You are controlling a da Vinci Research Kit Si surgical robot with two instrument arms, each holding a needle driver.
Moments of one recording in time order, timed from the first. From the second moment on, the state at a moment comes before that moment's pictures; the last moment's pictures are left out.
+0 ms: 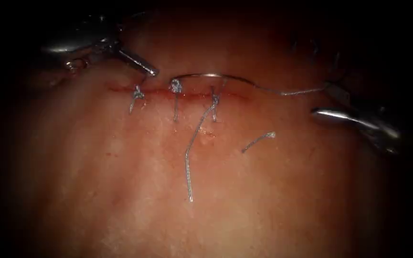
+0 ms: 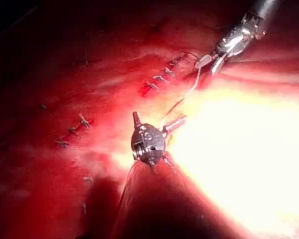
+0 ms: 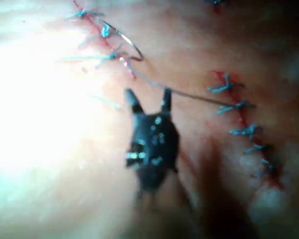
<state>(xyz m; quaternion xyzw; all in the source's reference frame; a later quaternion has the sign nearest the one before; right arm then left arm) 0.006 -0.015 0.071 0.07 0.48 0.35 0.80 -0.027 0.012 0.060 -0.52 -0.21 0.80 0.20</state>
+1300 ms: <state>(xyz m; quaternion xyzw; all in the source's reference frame) 0.009 -0.014 0.064 0.08 0.48 0.33 0.81 -0.034 -0.002 0.066 -0.39 -0.20 0.89 -0.16</state>
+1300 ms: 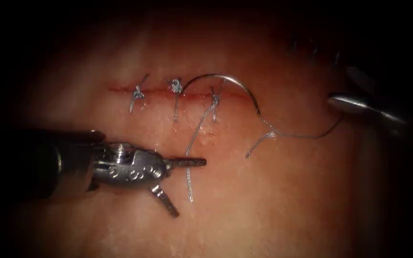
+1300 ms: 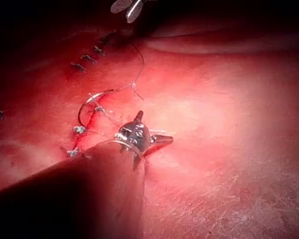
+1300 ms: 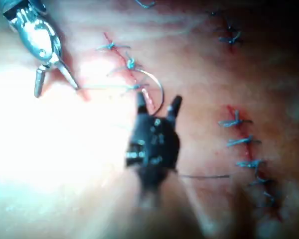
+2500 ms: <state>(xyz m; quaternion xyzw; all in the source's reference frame) 0.018 -0.016 0.065 0.07 0.56 0.23 0.79 -0.034 0.003 0.064 -0.43 -0.17 0.88 -0.11</state>
